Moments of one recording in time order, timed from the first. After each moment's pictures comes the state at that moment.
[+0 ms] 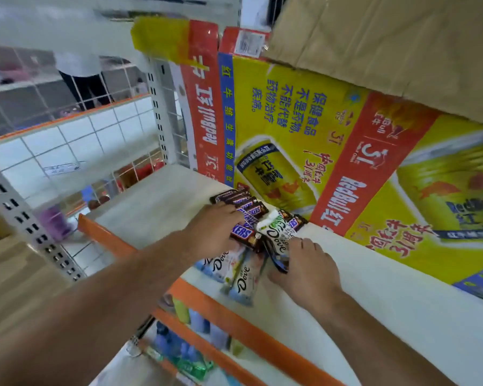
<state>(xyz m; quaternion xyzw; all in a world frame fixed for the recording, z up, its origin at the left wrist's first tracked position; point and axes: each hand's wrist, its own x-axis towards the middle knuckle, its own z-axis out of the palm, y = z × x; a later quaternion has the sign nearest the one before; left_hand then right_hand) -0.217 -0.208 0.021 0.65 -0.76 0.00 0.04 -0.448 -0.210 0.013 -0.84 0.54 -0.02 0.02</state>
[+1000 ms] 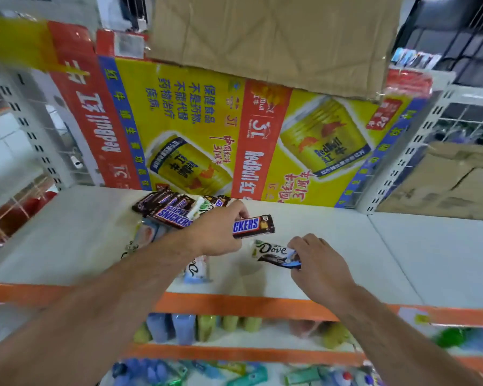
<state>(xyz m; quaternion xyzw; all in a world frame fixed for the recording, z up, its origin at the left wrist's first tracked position) -0.329 -0.192 0.055 0.48 -0.83 -0.26 0.14 -0.557 -0.100 0.032 -0.74 0.67 -0.08 0.00</state>
